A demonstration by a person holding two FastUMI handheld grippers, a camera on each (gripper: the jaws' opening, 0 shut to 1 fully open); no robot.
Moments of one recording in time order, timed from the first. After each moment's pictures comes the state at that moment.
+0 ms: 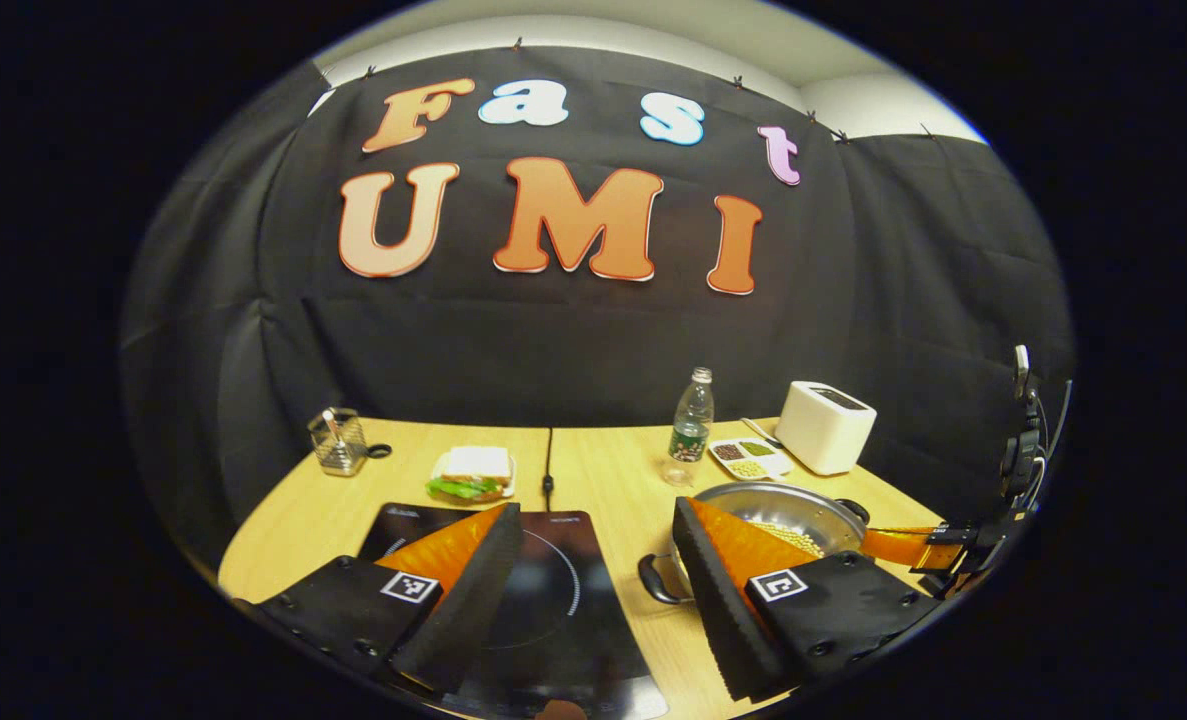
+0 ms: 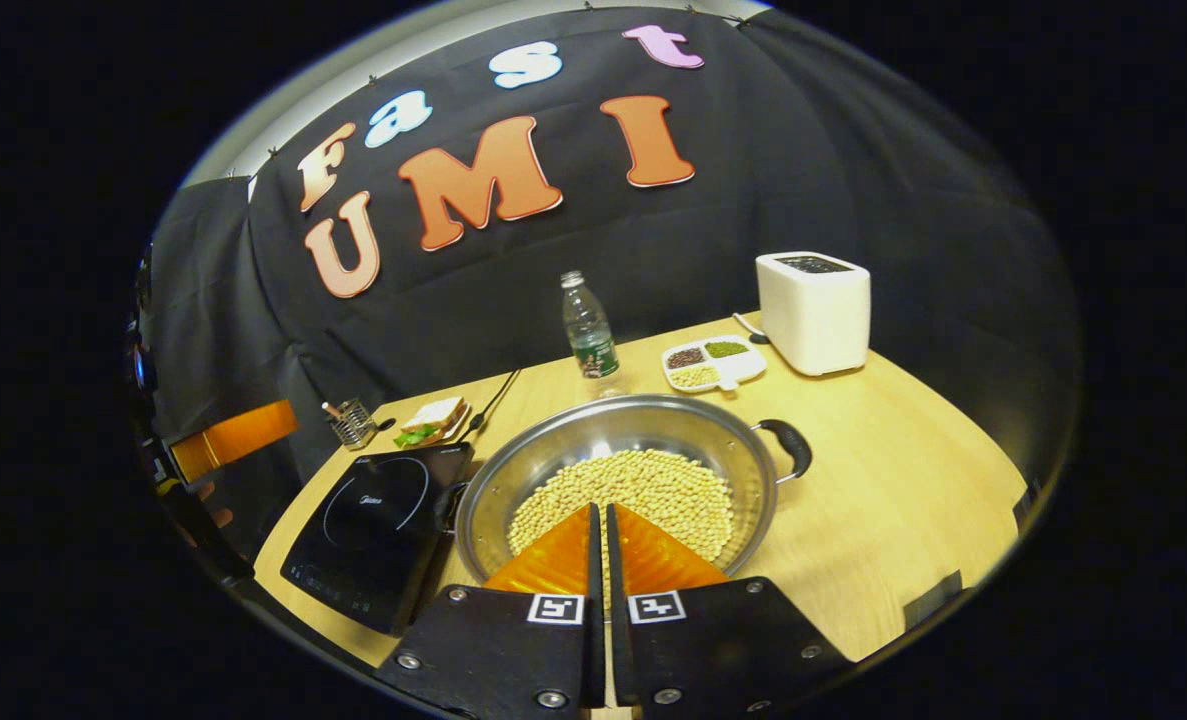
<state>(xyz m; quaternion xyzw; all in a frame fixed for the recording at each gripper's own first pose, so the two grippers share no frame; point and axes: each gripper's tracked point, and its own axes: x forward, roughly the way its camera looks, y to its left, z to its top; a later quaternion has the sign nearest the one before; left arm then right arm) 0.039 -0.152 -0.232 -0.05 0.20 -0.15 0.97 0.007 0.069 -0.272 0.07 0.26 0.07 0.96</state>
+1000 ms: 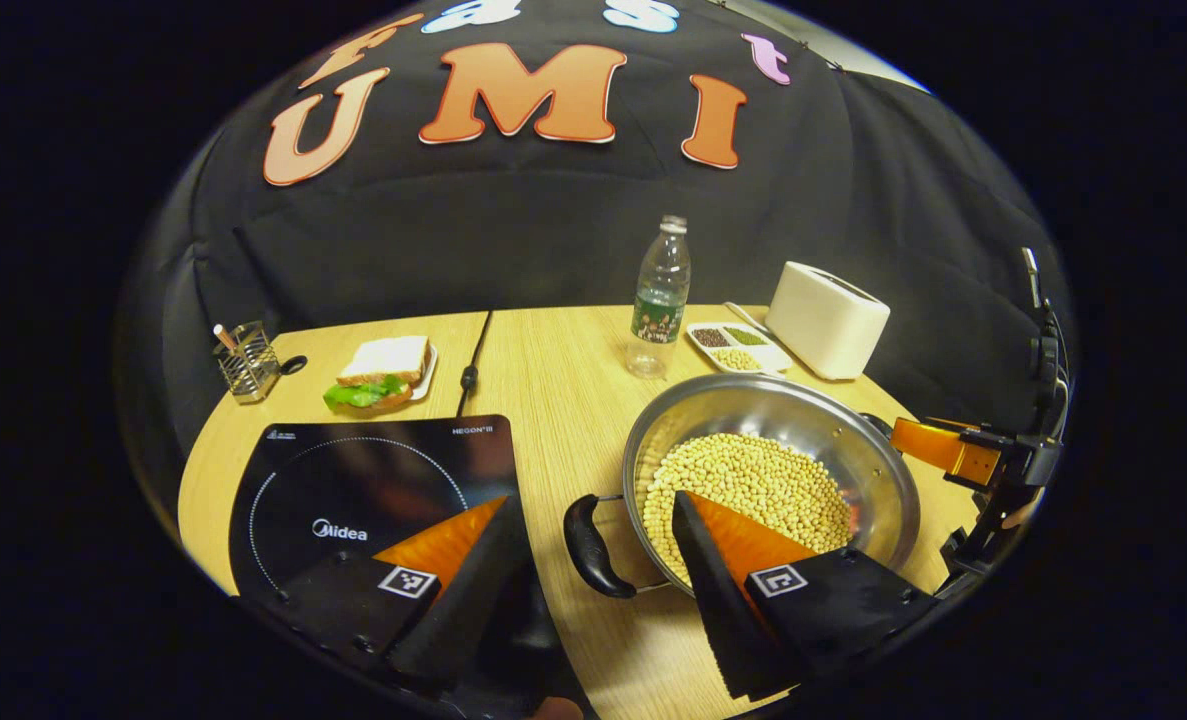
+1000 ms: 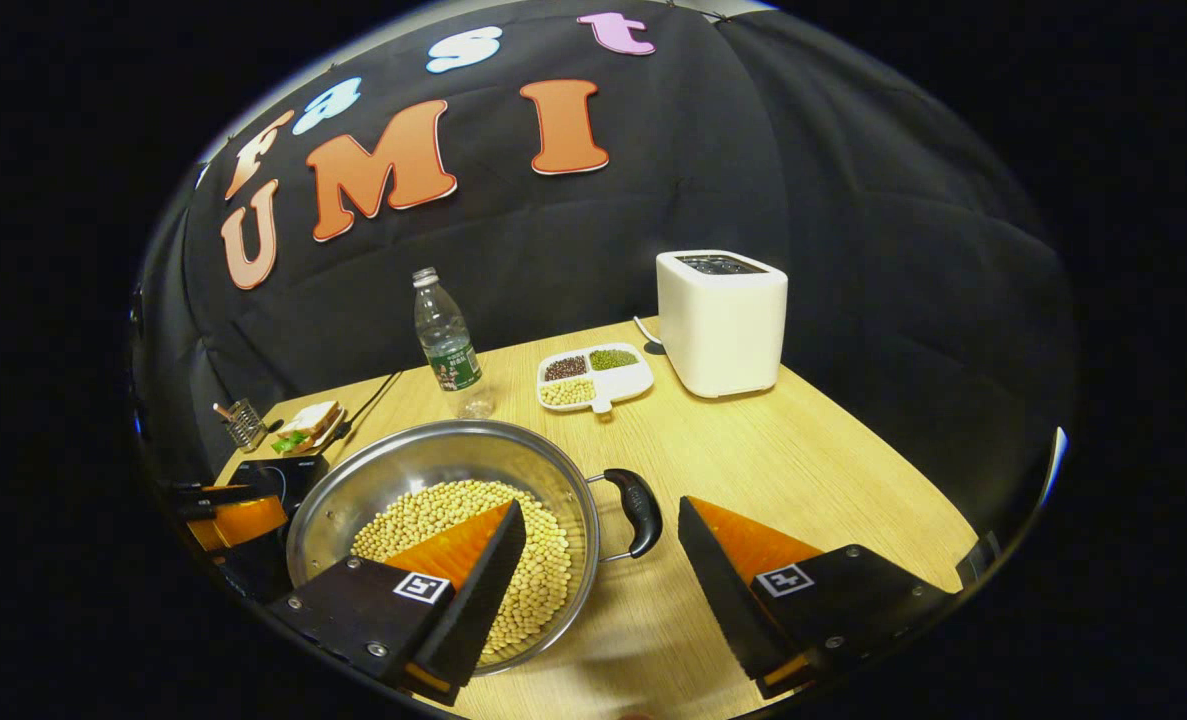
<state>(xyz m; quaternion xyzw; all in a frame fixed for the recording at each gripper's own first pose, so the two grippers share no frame) 0.058 -0.226 -0.362 0.00 0.36 -0.18 0.91 0.081 -0.028 -0.311 0.02 0.29 -0.03 0.96</state>
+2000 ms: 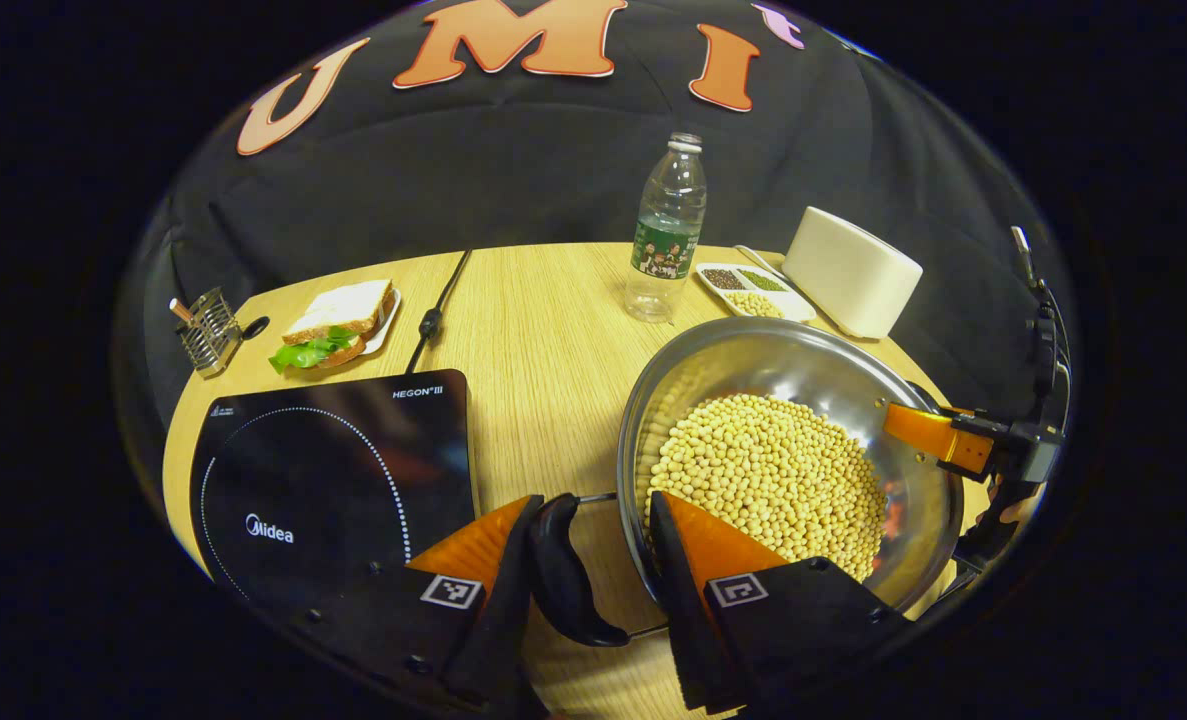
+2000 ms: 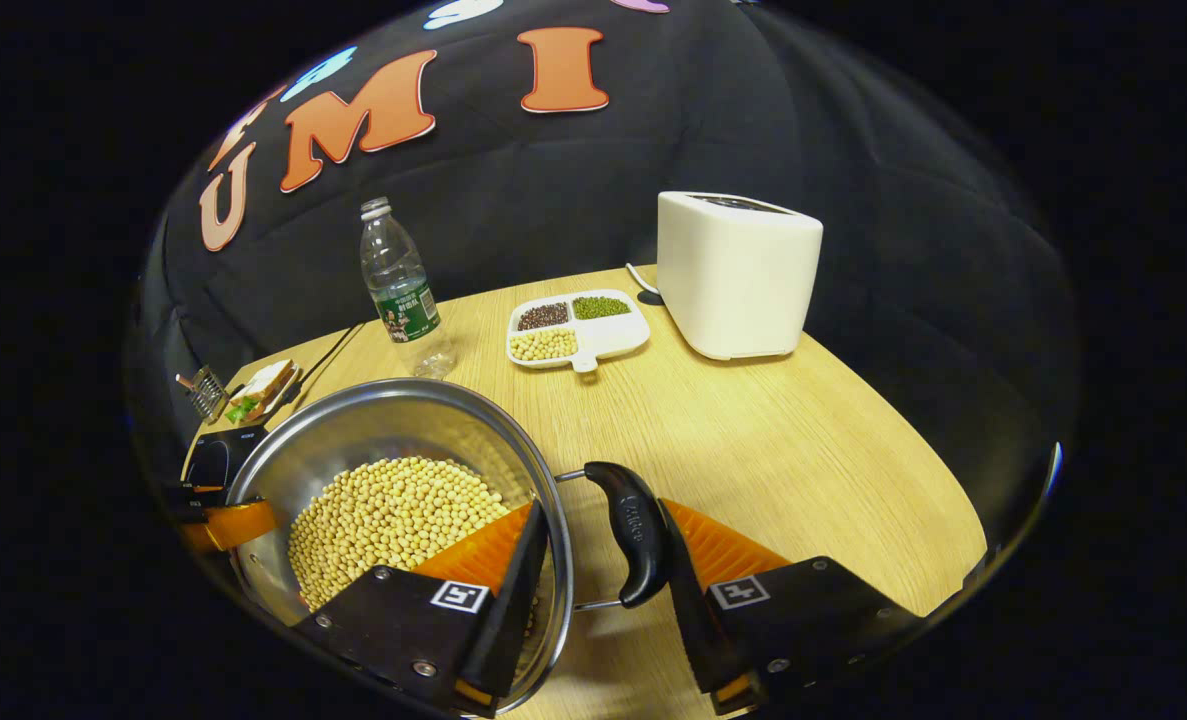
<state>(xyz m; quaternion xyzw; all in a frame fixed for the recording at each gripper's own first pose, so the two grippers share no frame) 0.082 -0.248 -0.417 0.01 0.42 -0.18 0.89 0.115 -0.030 -0.370 -0.02 0.35 -0.04 0.94</state>
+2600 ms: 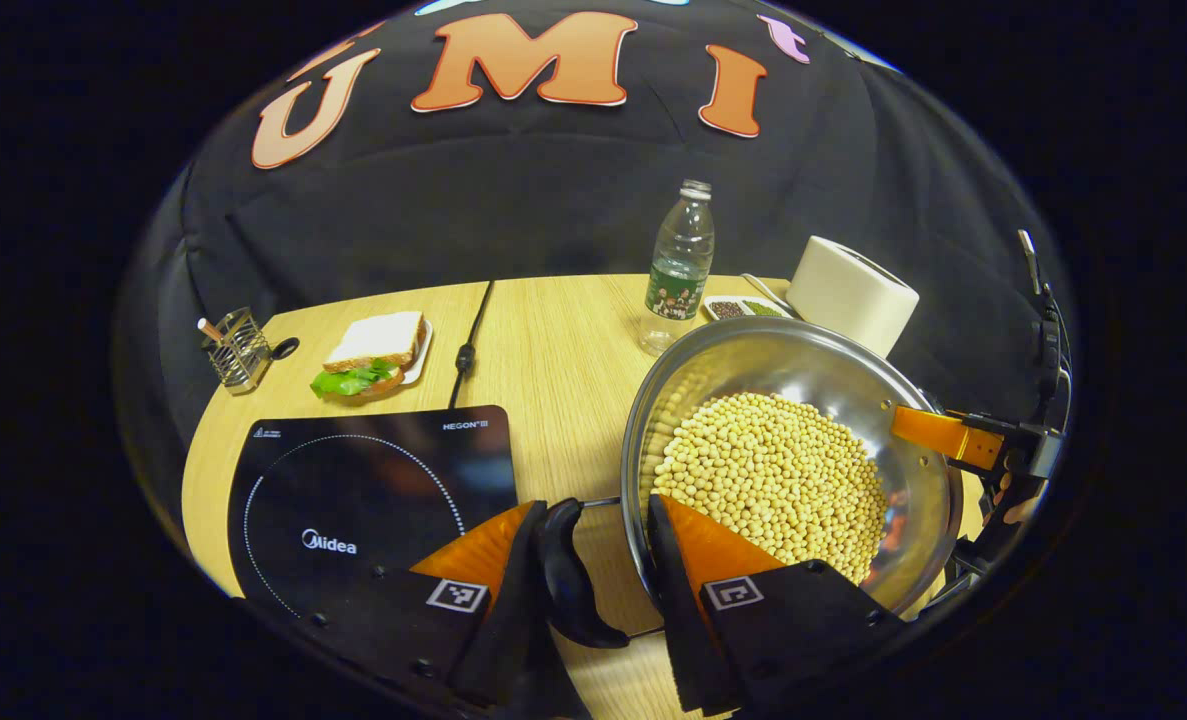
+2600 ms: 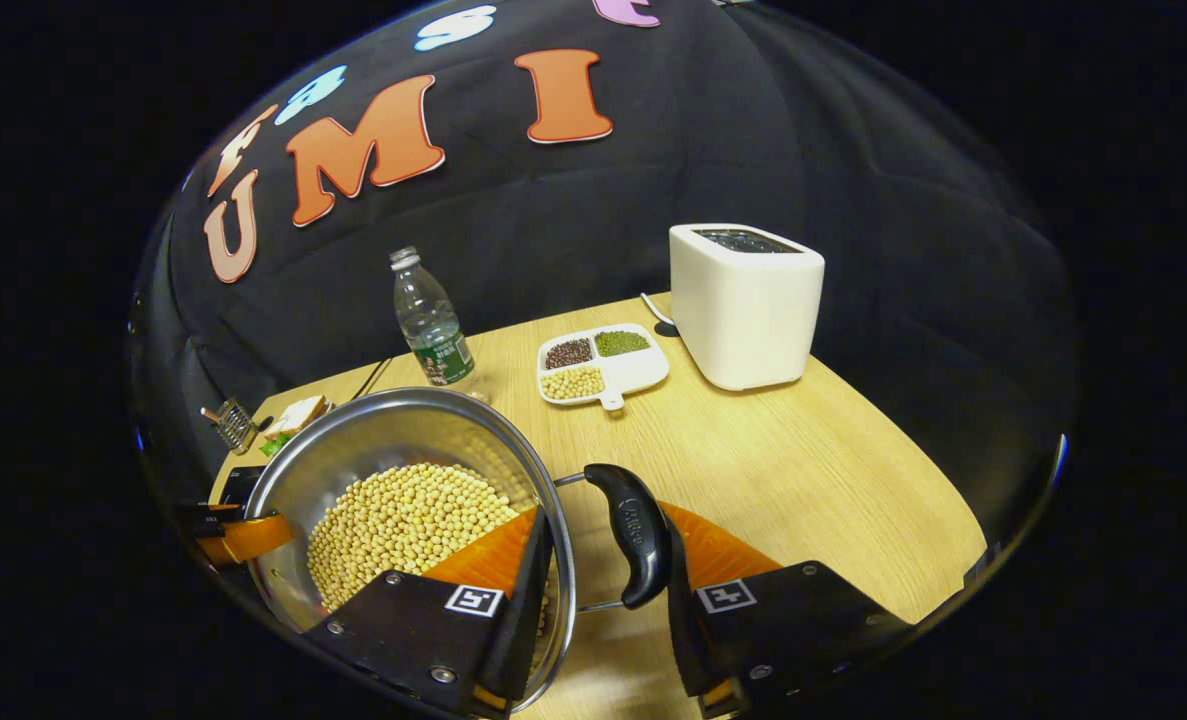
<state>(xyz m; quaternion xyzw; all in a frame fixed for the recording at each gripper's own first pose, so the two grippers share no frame) 0.082 -0.223 -0.369 0.00 0.40 -0.16 0.90 0.113 0.000 -0.318 0.02 0.32 -0.02 0.95</state>
